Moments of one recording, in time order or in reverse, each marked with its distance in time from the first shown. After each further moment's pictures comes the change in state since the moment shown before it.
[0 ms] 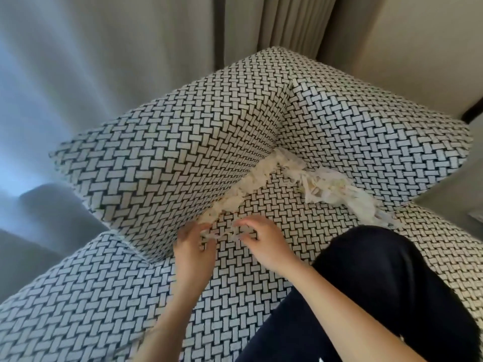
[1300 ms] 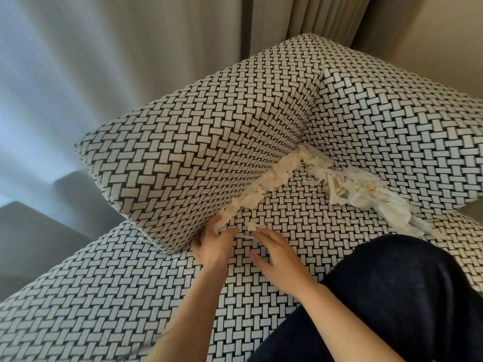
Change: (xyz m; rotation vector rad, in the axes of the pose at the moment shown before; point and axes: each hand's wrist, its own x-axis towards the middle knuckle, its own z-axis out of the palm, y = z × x) left_hand 0.022 -0.004 0.027 -0.288 0.003 -0.551; right_hand -0.002 0.037 0.036 -0.148 -0.045 -0.148
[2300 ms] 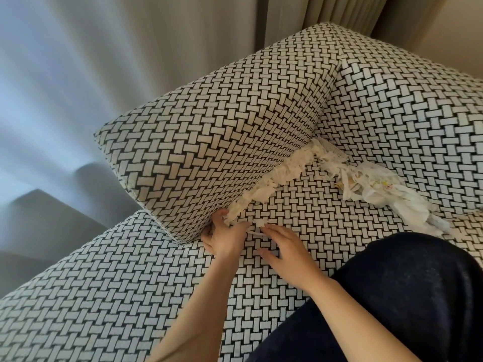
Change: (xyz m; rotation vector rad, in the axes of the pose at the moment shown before) left_hand -0.003 0.003 0.005 -0.028 0.039 -0.032; right_hand 0.000 -0.003 0.000 -0.004 -0.025 0.011
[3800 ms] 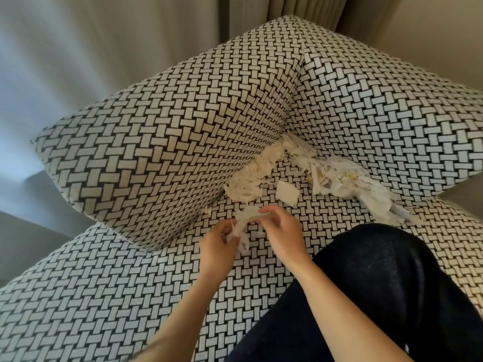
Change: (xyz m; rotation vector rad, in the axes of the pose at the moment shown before) left_hand -0.012 -0.017 0.016 0.230 -0.212 0.453; right_hand 0.011 0.010 -0.032 0.535 0.345 0.281
